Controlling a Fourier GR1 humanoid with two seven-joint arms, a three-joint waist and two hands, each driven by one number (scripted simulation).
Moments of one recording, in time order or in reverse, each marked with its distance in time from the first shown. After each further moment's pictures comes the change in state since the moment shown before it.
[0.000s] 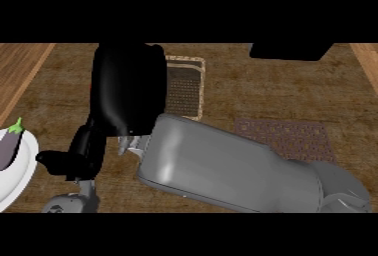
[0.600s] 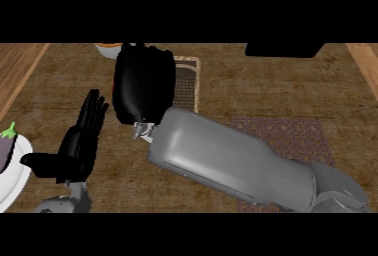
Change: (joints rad) left arm 0.016 0.021 0.026 -0.034 0.014 -0.005 0.015; right arm 0.030 0.002 0.032 0.115 -0.040 -0.021 -0.037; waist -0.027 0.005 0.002
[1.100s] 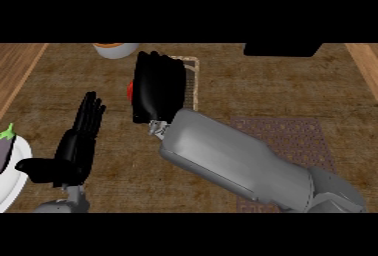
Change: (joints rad) left arm 0.024 0.002 0.002 -0.020 -0.004 0.001 -0.010; right arm 0.069 0.002 0.017 0.061 -0.010 -0.066 -0.044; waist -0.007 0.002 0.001
